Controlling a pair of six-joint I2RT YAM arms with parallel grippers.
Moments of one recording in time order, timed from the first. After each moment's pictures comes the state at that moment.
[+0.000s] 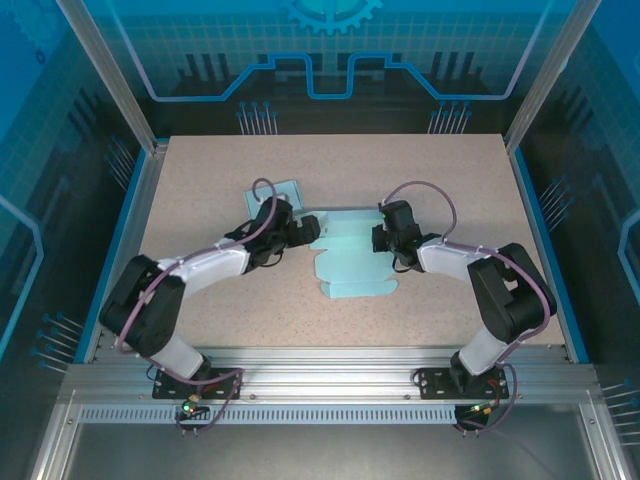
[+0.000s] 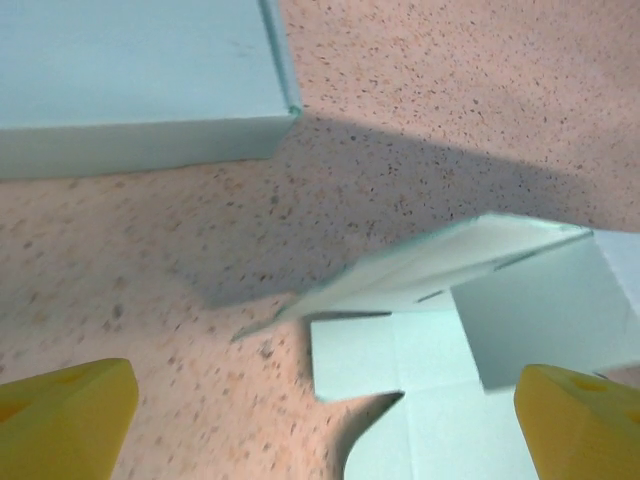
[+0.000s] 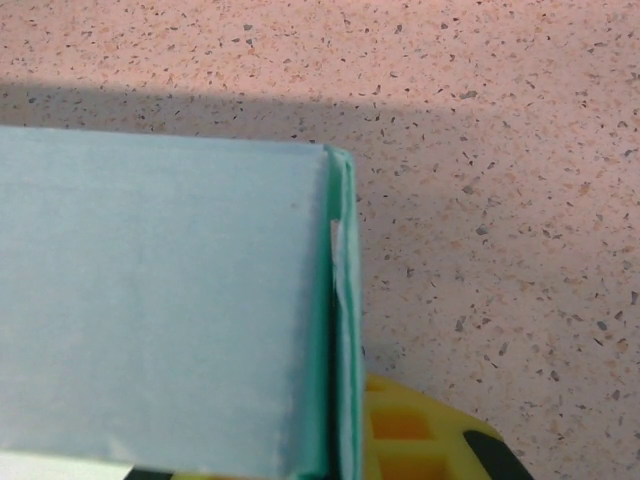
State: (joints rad) left arm -0.50 1.53 0.85 -0.05 -0.09 -0.72; right arm 0.44 1.64 0.81 0.03 0.17 0.28
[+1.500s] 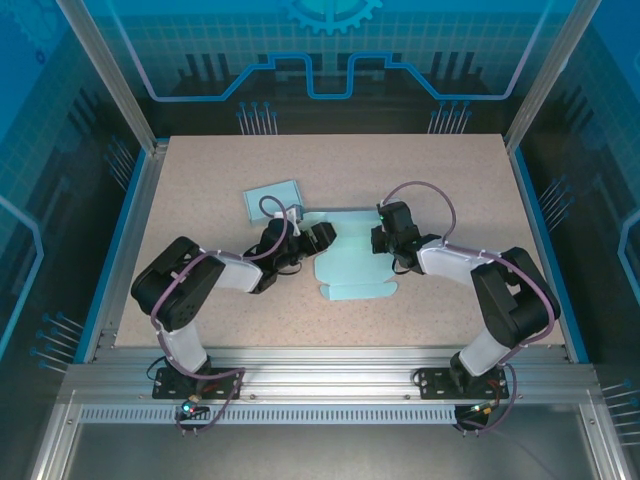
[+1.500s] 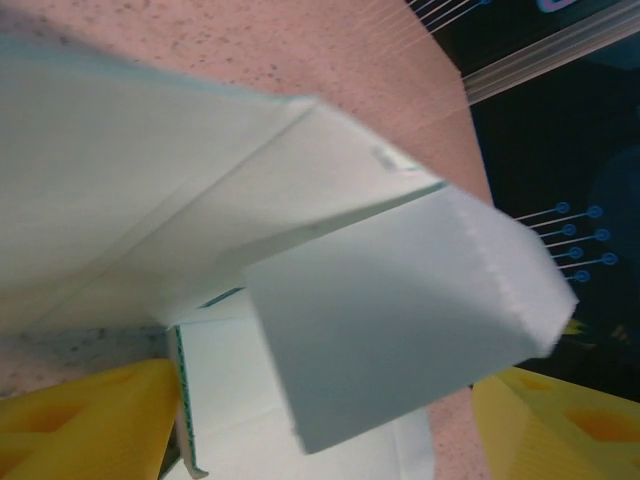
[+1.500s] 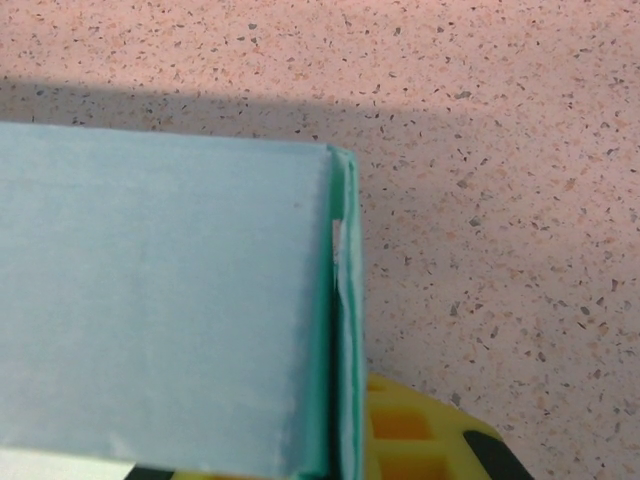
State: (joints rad) left arm -0.55 1.79 0.68 0.74 0.17 -0.95; right arm 0.47 1.61 0.81 -0.01 0.20 0.28
